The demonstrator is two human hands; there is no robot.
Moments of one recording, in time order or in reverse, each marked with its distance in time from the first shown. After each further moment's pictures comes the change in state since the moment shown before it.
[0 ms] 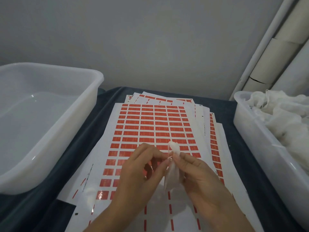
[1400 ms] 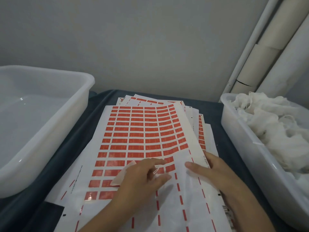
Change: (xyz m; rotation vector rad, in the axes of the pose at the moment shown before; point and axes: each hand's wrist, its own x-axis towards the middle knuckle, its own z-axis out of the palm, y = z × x) left_hand -0.004 -0.008 0.023 0.076 -0.363 -0.361; right_hand -0.006 -0.020 -0.068 -0.644 0.259 0.141
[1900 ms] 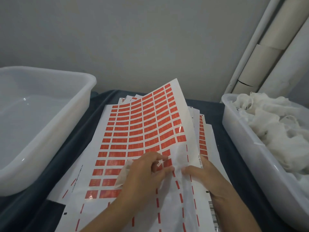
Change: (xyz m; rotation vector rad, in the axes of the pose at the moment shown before) left_hand 0.009 0.005 0.007 0.007 0.122 0.030; right_hand 0.002 0.004 0.023 0.228 -0.056 -0.002
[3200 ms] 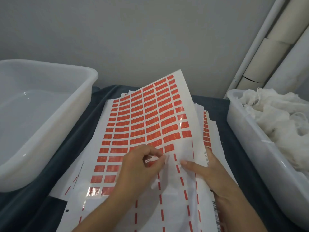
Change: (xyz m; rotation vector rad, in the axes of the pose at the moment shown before) left_hand 0.001 -0.004 -0.016 -0.167 0.141 0.027; right_hand -0.003 -0.004 0.008 0.038 0.052 -0.108
